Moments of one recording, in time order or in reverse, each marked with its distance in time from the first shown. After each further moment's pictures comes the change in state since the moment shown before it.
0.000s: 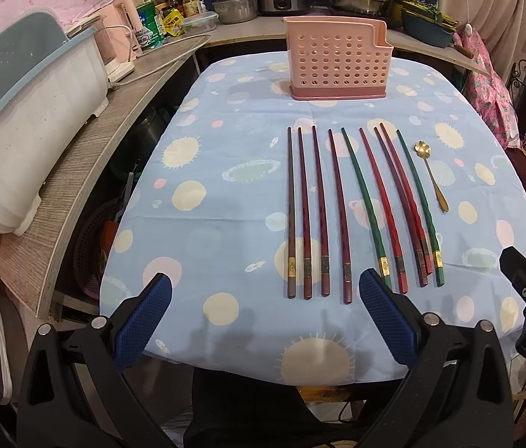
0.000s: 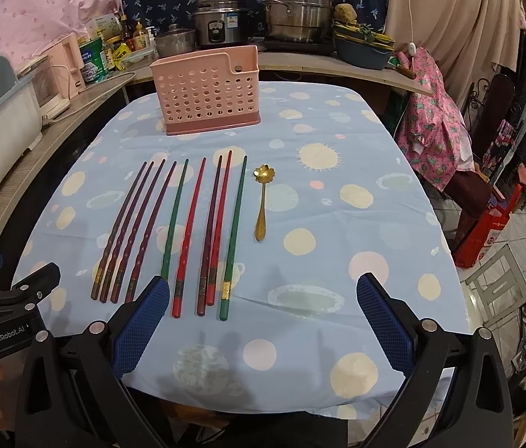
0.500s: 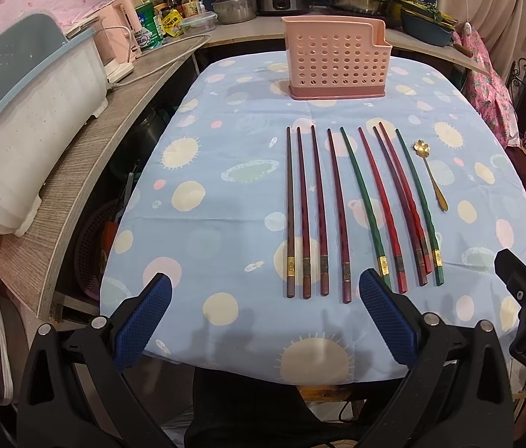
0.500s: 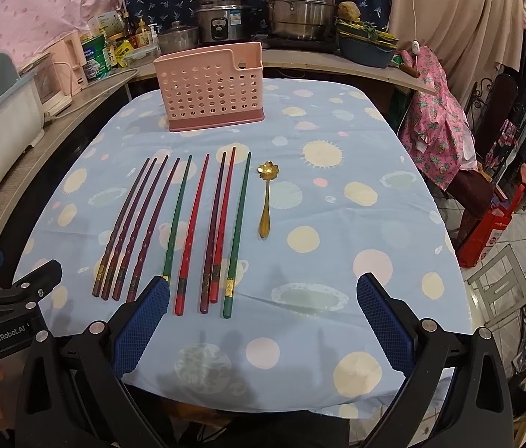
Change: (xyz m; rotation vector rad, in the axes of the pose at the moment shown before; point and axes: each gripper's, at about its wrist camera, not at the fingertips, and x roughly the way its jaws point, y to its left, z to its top) left arm -0.003 -0.001 0.001 0.003 -0.001 0.004; right arm 0.002 0.004 -0.001 -0.009 0.007 0.002
